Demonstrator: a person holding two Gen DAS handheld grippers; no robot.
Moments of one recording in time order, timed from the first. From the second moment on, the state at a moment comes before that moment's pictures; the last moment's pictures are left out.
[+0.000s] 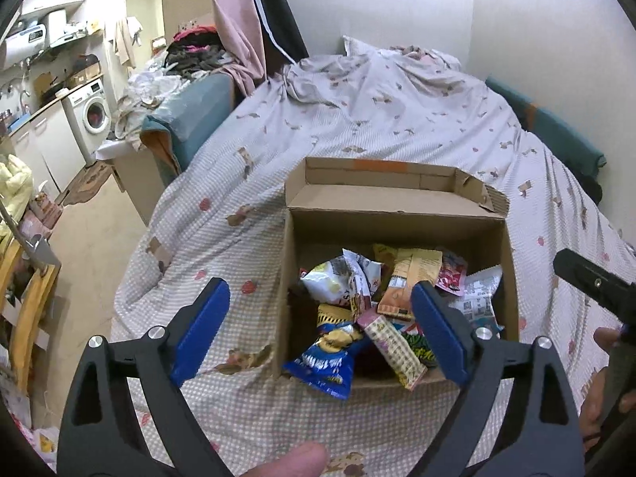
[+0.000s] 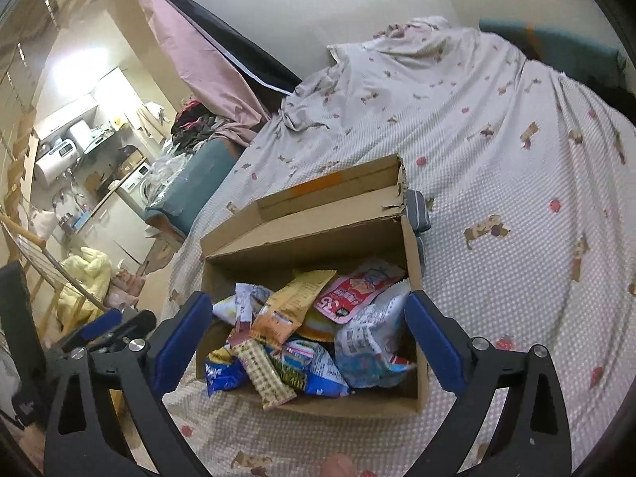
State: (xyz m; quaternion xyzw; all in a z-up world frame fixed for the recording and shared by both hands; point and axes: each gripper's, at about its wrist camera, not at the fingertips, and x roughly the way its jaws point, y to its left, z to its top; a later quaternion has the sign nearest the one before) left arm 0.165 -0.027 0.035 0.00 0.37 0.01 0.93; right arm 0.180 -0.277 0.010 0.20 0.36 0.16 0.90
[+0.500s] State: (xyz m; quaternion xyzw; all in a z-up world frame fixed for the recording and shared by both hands) left arm 0.089 -0.005 0.013 -0.01 0.38 -0.01 0.92; right arm 0.093 -0.259 0.007 0.15 0.35 0.12 0.92
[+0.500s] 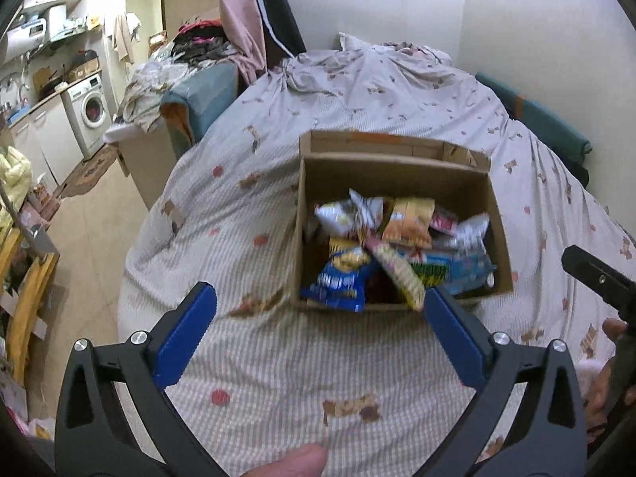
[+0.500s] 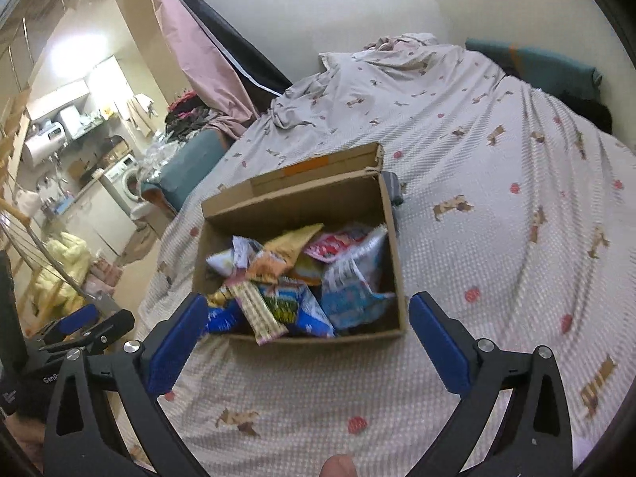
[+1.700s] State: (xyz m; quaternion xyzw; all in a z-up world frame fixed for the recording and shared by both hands) left arm 0.071 0.006 -0.004 -0.03 0.38 0.00 0.92; right arm 0.078 -0.213 -0.025 0.03 0.36 0.06 0.93
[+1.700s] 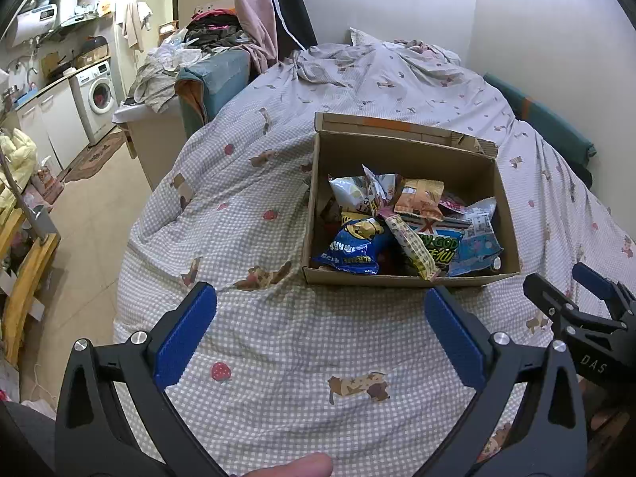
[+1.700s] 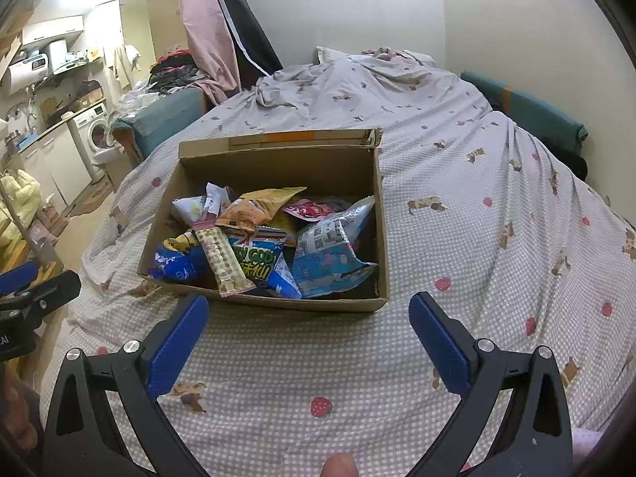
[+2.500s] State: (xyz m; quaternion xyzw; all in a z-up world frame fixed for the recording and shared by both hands) left arm 0.071 0.003 -0.008 -0.03 0.39 0.01 0.92; right arm 0.078 -0.215 -0.025 0.03 0.36 0.06 0.93
